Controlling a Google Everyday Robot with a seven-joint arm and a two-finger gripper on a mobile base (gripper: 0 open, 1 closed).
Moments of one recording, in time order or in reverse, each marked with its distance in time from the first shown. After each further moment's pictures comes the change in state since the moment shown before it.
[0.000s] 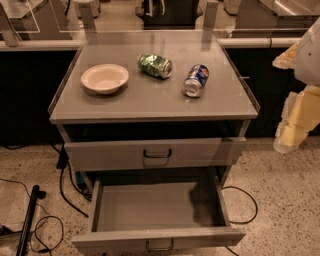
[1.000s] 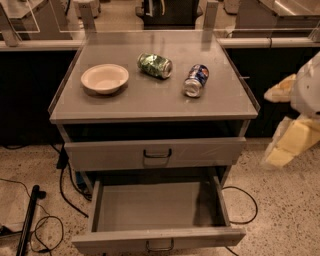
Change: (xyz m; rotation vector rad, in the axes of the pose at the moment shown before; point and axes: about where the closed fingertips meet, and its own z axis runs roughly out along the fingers) arm 0.006 0.026 0.033 -0.039 -0.097 0.045
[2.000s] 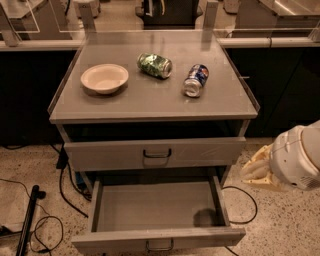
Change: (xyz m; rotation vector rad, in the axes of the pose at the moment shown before) arm 0.029 0.068 0.088 -0.048 -0.099 -0.041
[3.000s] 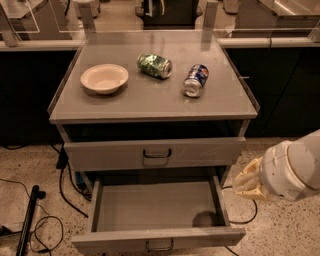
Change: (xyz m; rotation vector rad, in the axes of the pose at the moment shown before) arm 0.008 0.010 0.035 -0.028 -0.018 -0.005
